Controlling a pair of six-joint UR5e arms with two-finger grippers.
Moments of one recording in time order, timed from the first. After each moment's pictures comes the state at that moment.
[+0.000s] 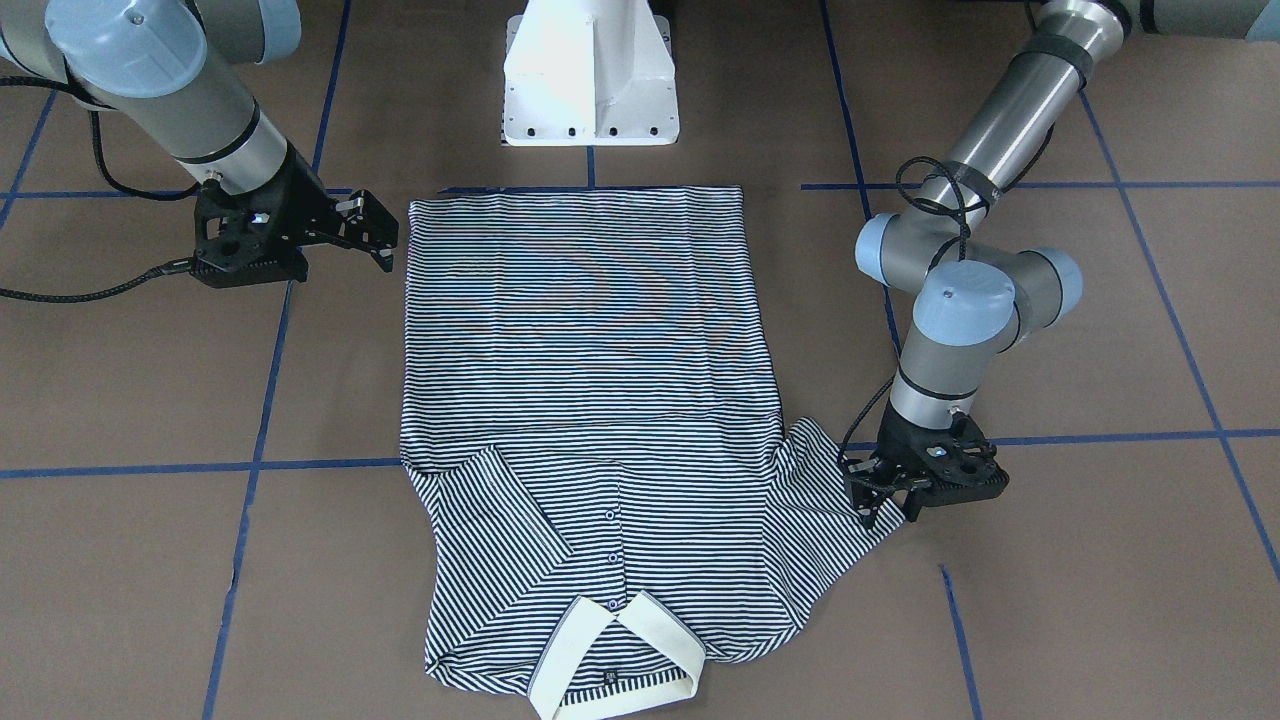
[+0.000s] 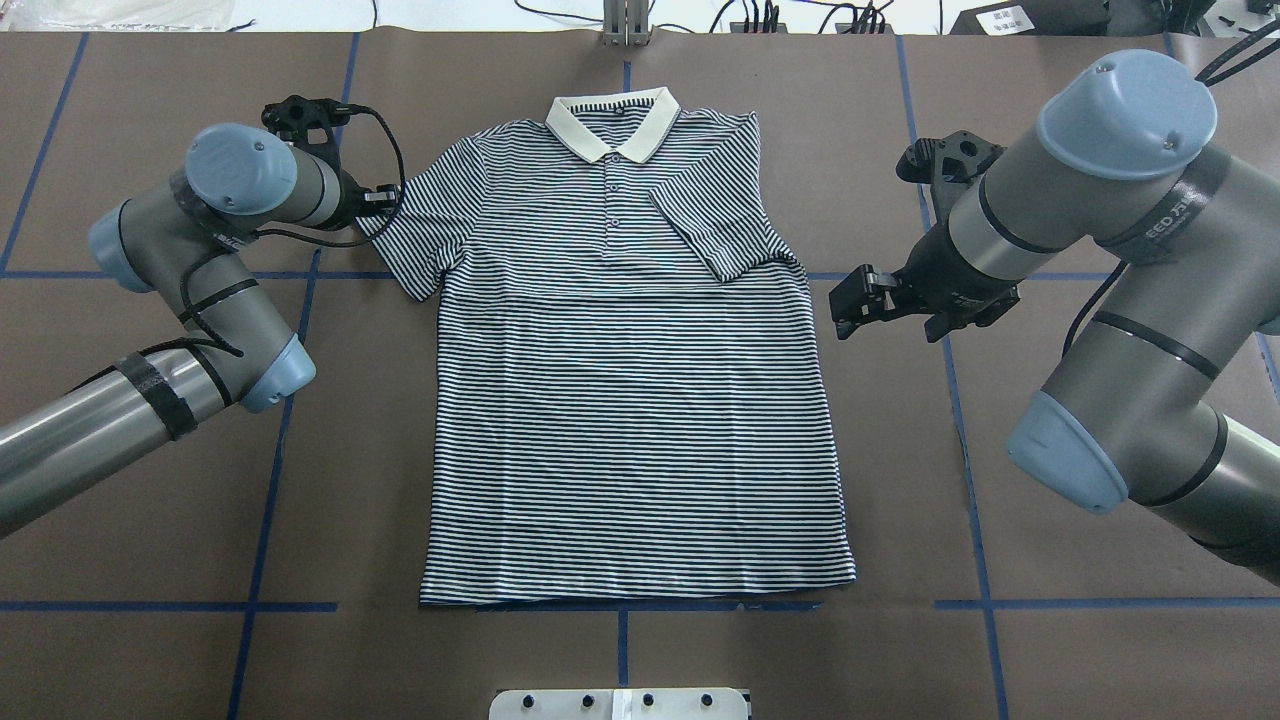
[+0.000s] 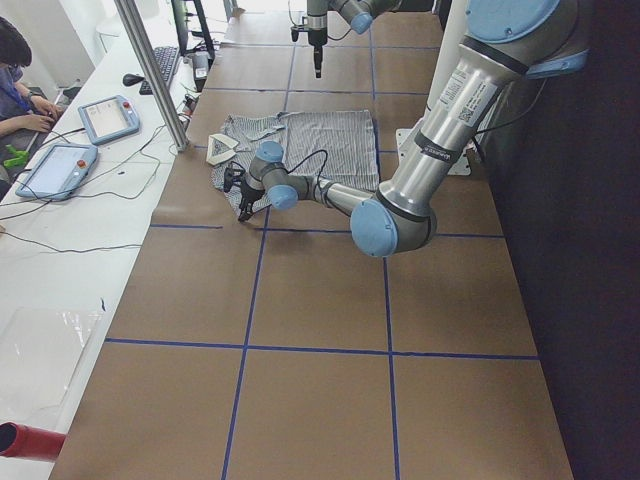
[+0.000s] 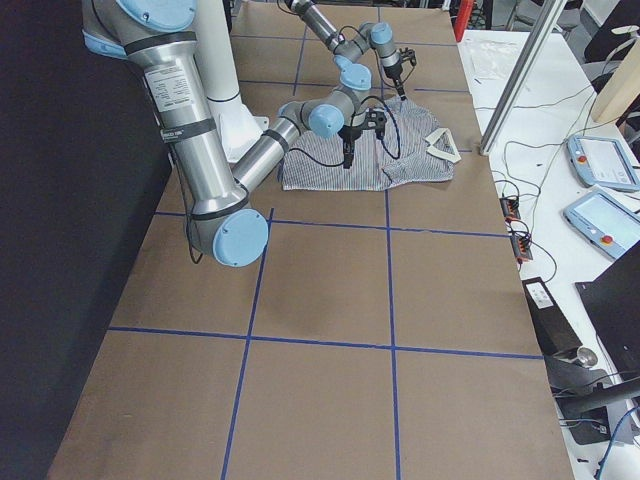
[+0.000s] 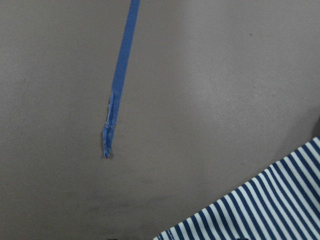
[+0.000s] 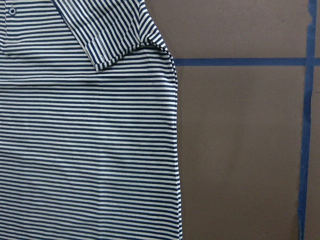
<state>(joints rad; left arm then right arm) -0.80 -2.15 -1.17 -2.26 -1.71 -1.14 0.79 -1.21 1.97 -1.61 2.18 1.00</state>
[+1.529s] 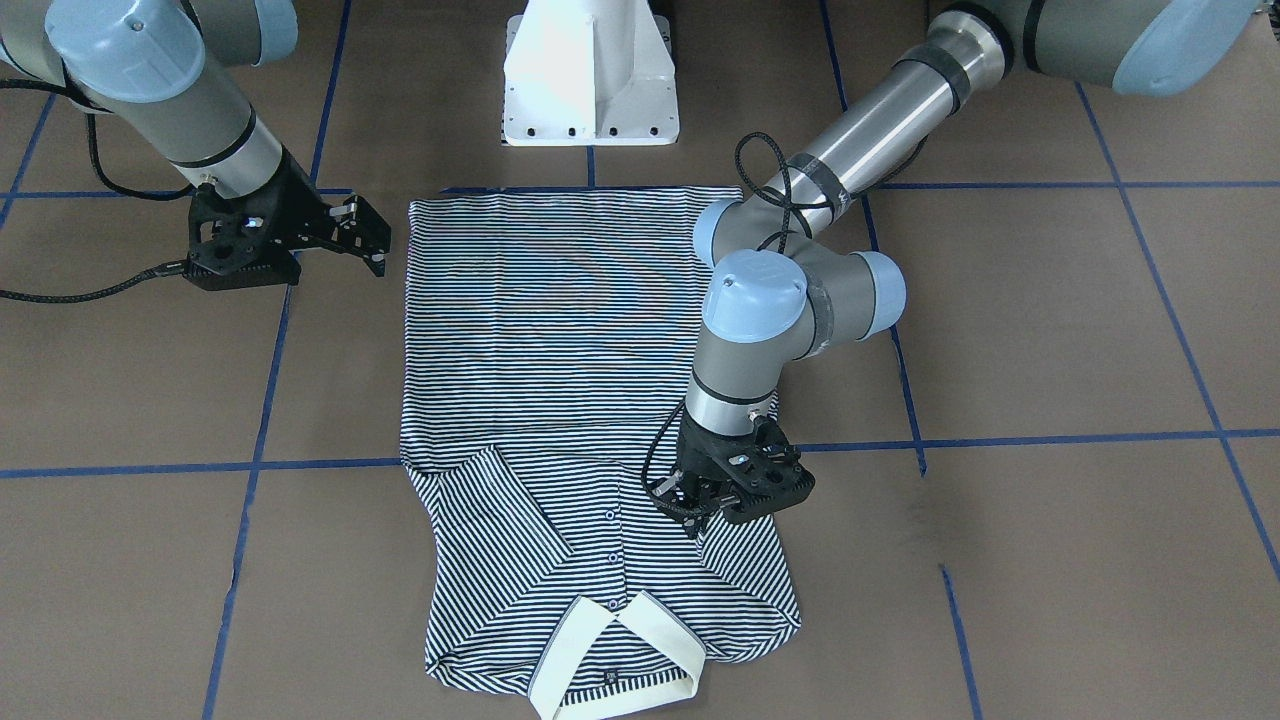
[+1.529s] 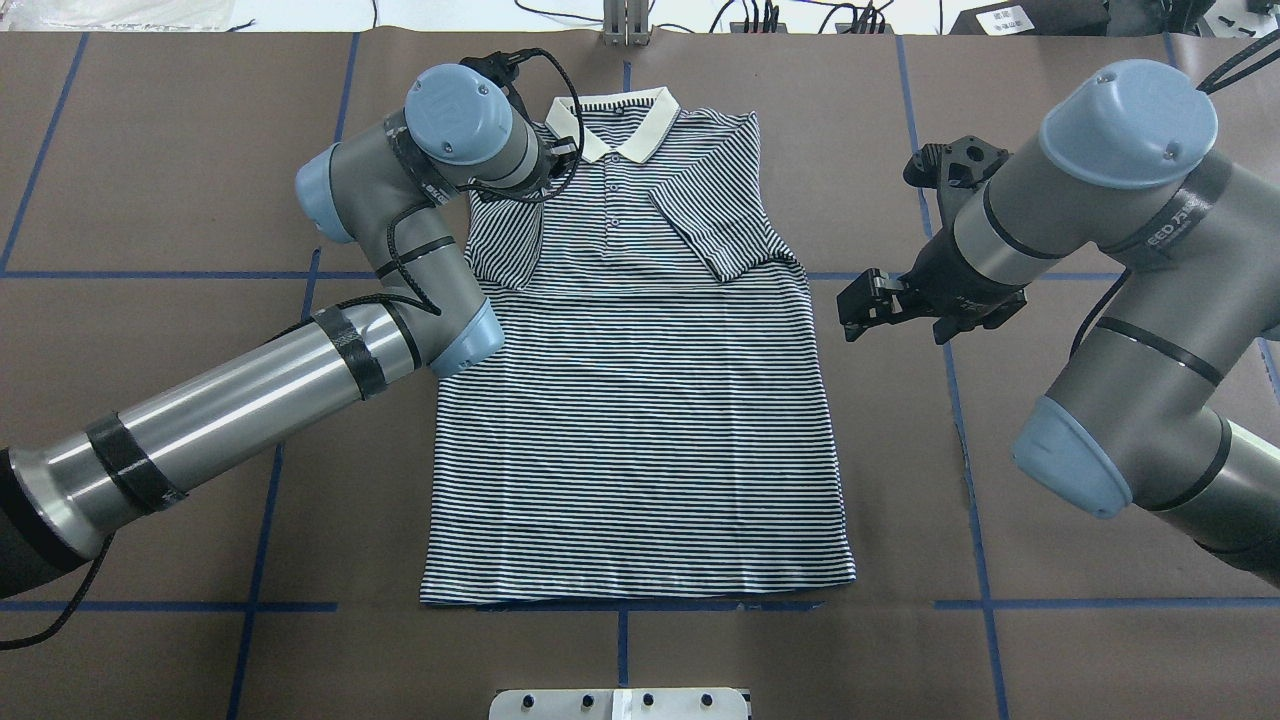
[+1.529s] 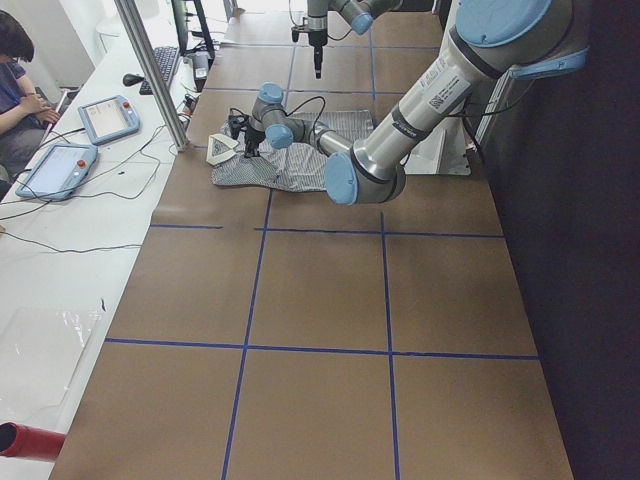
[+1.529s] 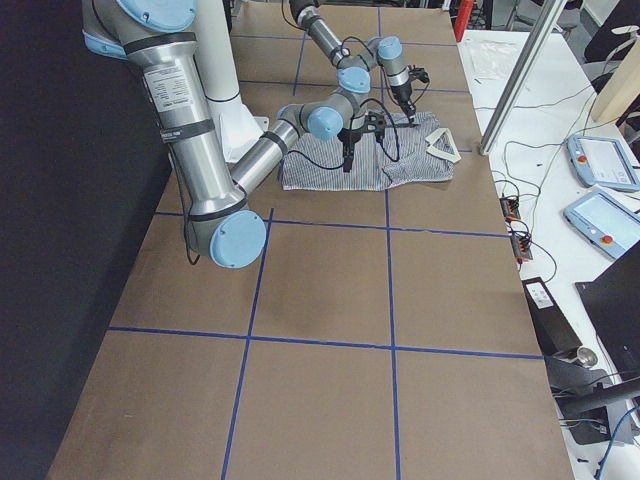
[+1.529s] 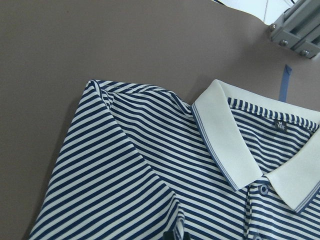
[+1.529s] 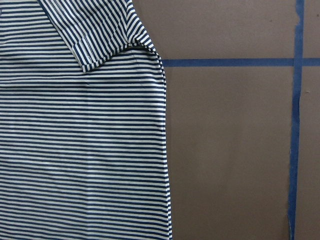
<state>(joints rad) -0.72 -2.50 -1.01 -2.18 -1.71 -1.50 0.79 -1.22 1.97 -1.61 2.16 1.00</state>
